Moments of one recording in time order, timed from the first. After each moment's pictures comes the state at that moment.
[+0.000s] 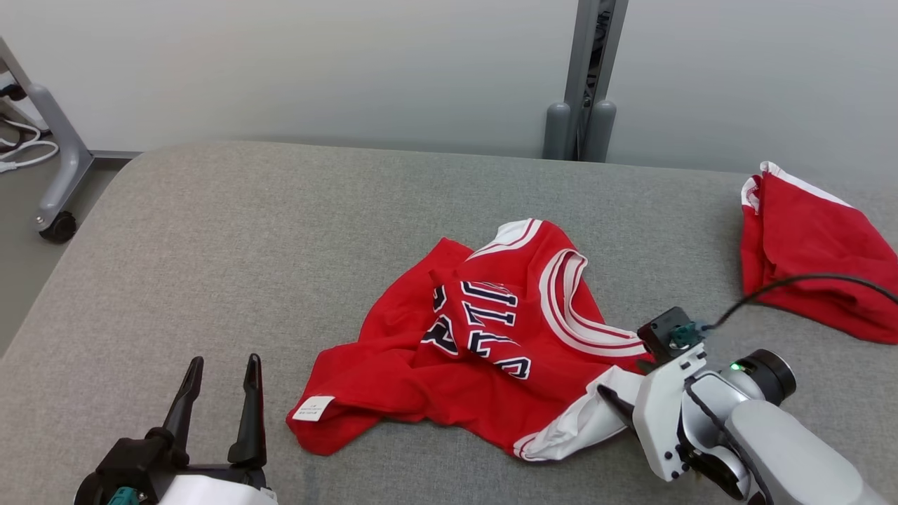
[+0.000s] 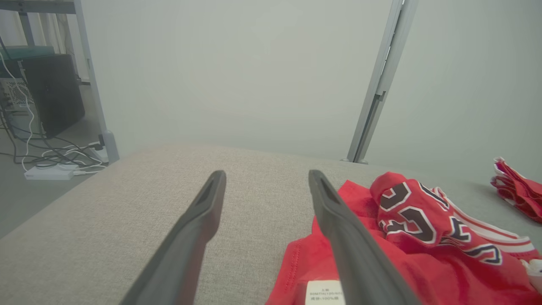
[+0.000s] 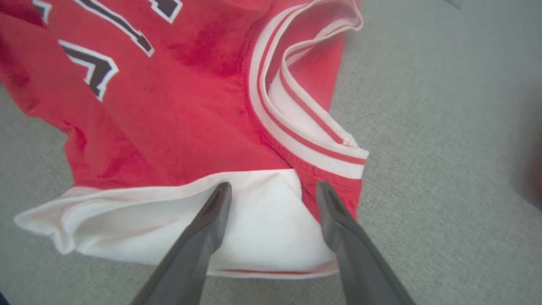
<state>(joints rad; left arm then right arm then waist) 0.05 0.05 0.02 0.16 -0.22 -0.10 -0.26 -0.47 -0.28 0.65 0.59 0.43 0.13 0.31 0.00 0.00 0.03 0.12</state>
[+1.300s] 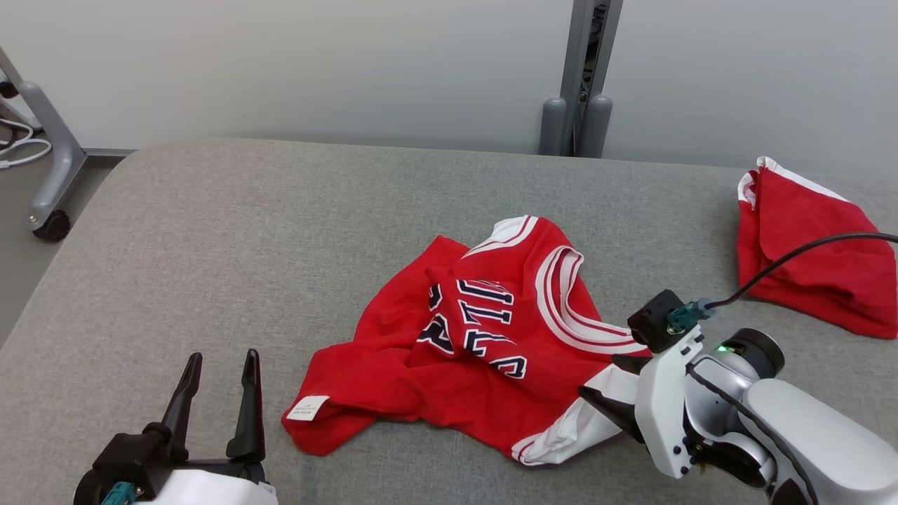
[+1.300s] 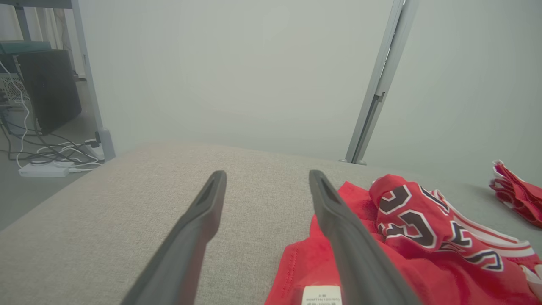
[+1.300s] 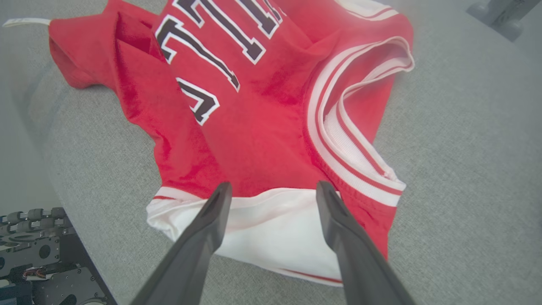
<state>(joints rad) 0.03 0.05 0.02 0.17 -0.24 -0.10 -0.26 -0.56 -0.44 0.88 0.37 0.73 0.13 0.41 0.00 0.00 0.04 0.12</state>
